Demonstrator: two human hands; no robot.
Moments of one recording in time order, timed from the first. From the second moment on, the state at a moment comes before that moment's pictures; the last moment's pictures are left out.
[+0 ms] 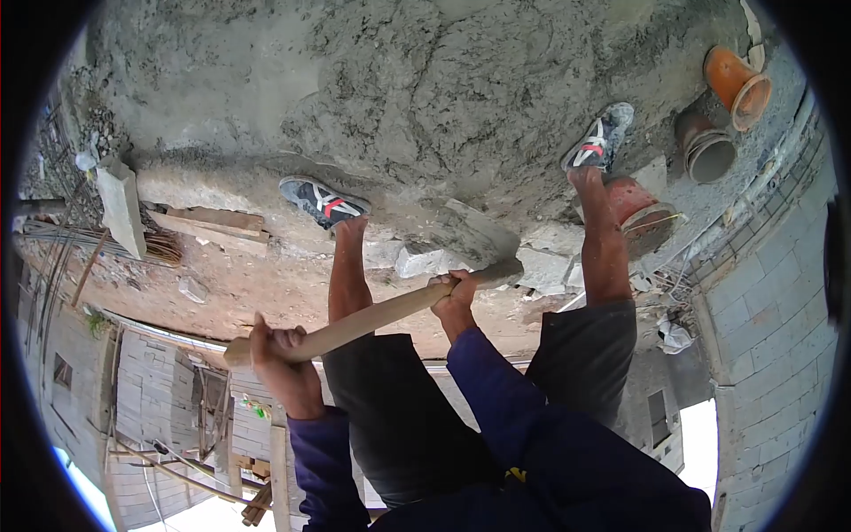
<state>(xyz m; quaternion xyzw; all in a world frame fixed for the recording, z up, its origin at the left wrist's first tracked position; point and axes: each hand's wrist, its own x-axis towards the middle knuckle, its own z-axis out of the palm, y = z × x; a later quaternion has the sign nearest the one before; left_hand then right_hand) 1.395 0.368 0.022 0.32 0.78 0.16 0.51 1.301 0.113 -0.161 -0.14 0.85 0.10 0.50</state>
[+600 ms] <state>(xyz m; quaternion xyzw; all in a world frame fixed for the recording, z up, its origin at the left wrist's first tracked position) 1.378 0.298 -0.012 0.80 0.50 -0.28 0.18 1.615 0.111 -0.143 -0.56 0.59 0.10 0.58</state>
